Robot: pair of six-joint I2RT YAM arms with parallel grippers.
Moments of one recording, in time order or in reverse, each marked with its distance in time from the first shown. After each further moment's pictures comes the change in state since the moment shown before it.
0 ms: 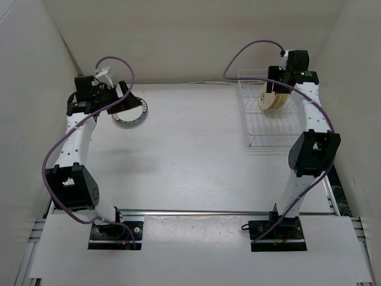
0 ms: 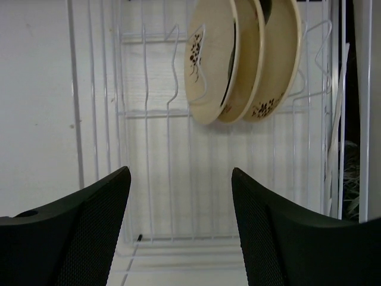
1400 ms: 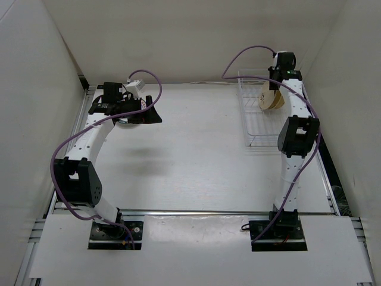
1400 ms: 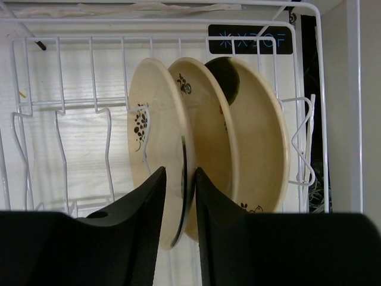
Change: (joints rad) left arm -0.229 0.031 -0.089 -0.074 -0.007 0.142; right arm -0.006 0.481 0.411 0.088 0.161 -0.117
